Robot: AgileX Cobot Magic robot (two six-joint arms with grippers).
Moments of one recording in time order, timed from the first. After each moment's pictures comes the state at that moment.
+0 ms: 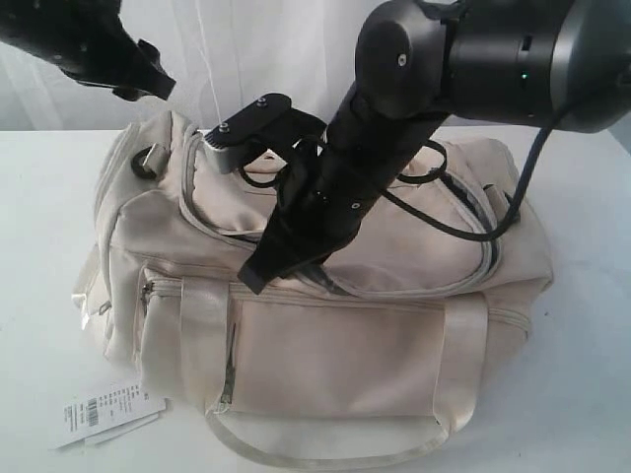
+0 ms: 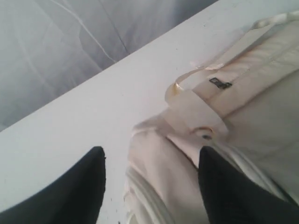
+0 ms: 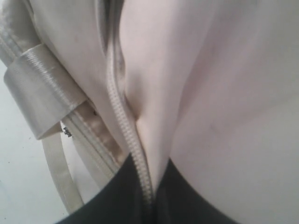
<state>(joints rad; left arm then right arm) -0.32 1.62 -1.46 -0.02 0.58 0.33 0.83 1.73 -1.37 0.27 0.88 -0.45</state>
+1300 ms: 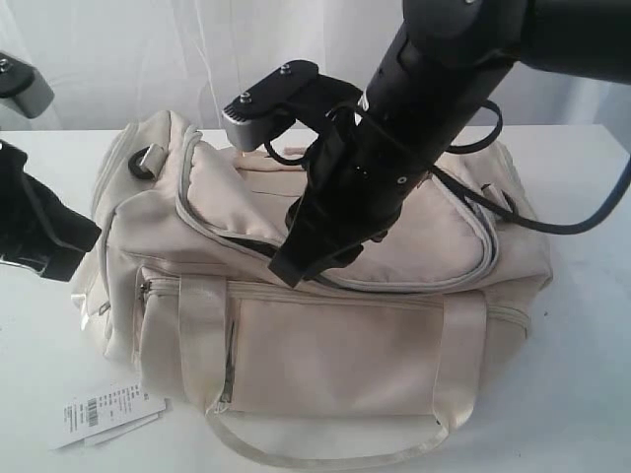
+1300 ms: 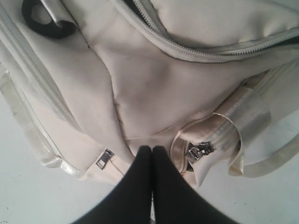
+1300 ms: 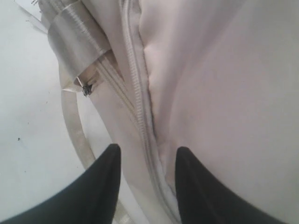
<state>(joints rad) -0.35 1.09 -0.86 -0.35 0.74 0.52 0.83 1.60 -1.37 0.21 1.02 -0.40</state>
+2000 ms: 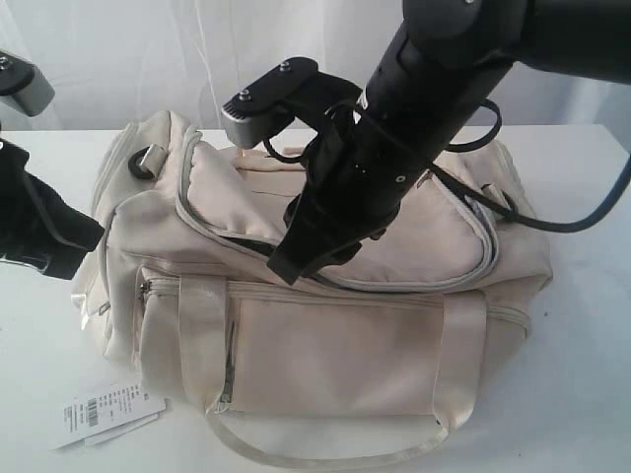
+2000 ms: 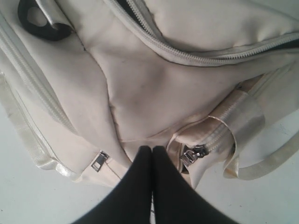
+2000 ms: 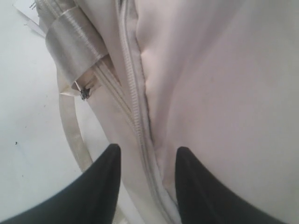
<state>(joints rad) -0.35 1.09 -0.86 -0.36 0.74 0.52 0.83 1.60 -1.37 0.21 1.00 -0.40</state>
